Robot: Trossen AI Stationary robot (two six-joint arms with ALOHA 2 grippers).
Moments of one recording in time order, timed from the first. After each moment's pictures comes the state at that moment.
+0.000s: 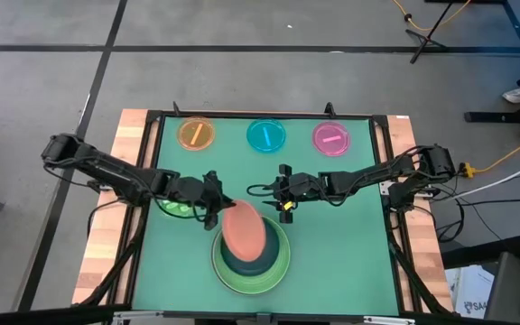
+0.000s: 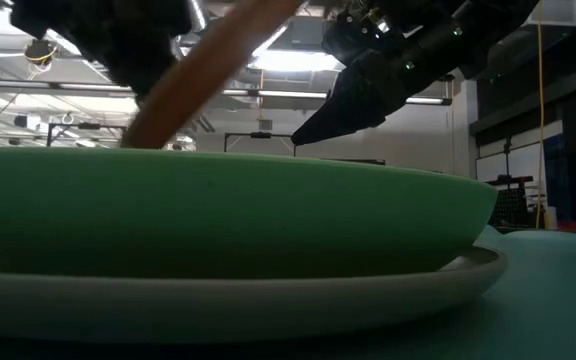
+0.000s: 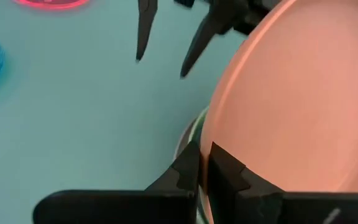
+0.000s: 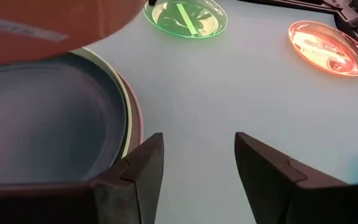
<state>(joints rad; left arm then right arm) -0.19 1.19 0.59 0.06 -0.21 -0.38 0.09 1.64 0.88 0.22 0.12 -0.10</state>
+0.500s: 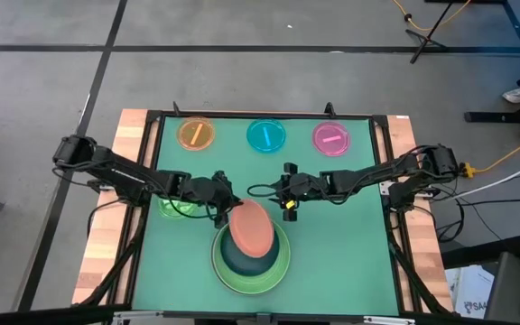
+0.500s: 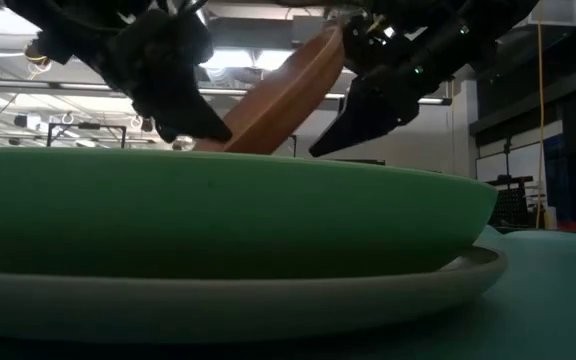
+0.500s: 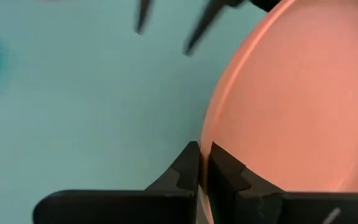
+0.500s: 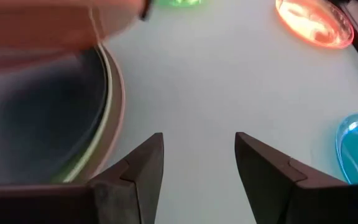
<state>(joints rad) -0.14 1.35 0.59 0.17 -0.16 -0.34 0.08 1.60 0.88 0.07 0.19 -0.10</state>
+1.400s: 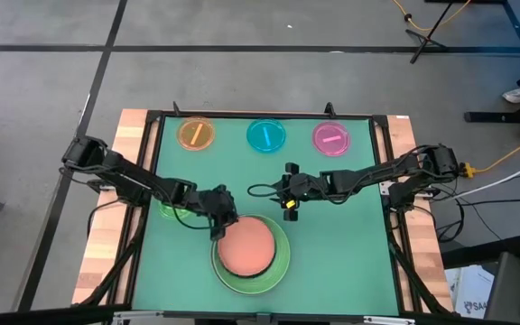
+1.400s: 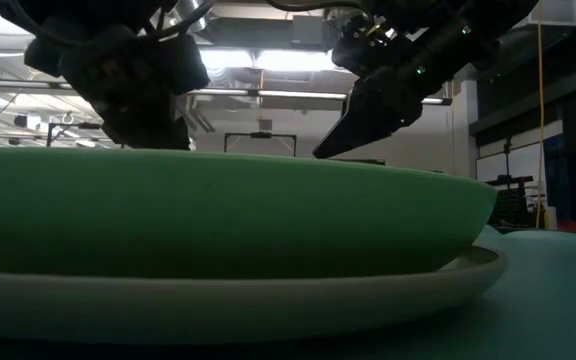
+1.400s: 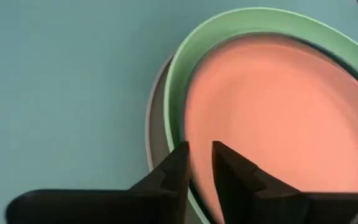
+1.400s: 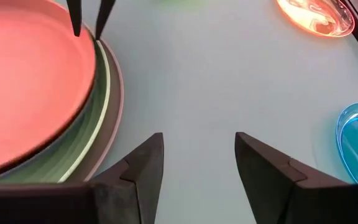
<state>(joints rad) -0.21 1.45 0.59 0.14 -0.08 -0.38 0.08 1.60 0.88 0.05 0.19 -0.08</state>
